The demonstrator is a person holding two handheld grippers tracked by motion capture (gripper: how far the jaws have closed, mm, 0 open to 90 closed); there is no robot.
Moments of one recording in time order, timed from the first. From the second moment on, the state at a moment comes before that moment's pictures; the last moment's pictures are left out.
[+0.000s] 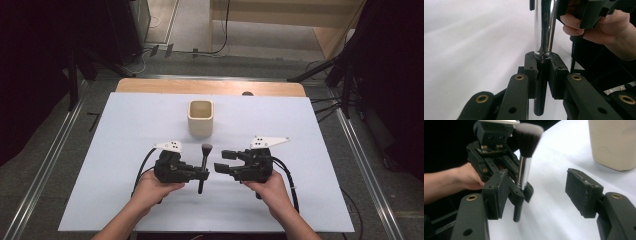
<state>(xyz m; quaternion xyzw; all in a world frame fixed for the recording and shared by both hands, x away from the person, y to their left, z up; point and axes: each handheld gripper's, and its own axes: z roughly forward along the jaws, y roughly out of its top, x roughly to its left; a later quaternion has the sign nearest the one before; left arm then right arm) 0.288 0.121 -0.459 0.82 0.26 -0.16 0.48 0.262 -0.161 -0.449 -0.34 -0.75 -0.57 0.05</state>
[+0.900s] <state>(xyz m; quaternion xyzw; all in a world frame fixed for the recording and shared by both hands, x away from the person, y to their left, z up) 0.290 0.126 -0.455 0.82 0.27 -0.13 0.48 0.256 -0.187 -0.454 -0.33 -0.79 -0.51 -0.03</state>
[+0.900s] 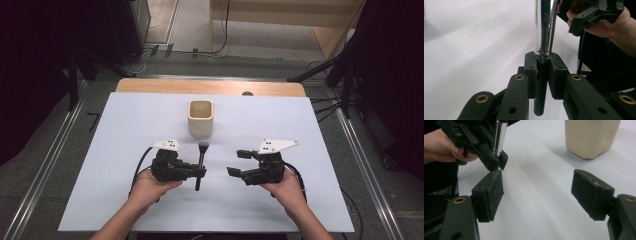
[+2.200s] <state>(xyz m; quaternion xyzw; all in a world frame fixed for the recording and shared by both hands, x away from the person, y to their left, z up) 0.293 0.135 -0.449 0.82 0.28 -0.11 0.48 0.221 -0.253 -0.478 -0.36 -0.80 -0.48 -0.07</state>
